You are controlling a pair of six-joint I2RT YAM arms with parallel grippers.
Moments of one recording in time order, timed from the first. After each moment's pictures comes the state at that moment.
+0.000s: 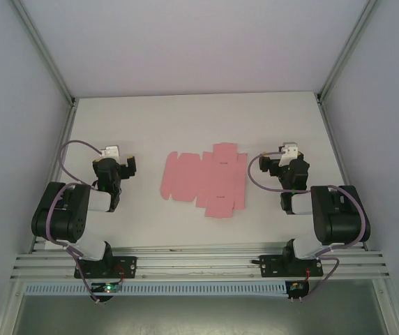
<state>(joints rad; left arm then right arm) -0.02 1.57 0.37 0.79 -0.15 -0.05 -0.02 1.53 0.31 0.95 -0.07 -0.01</state>
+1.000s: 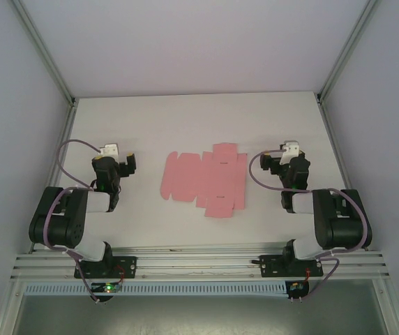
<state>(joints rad) -0.02 1.52 0.38 0.76 -0.14 -0.06 -0.02 1.47 0.33 0.86 -0.04 0.00</state>
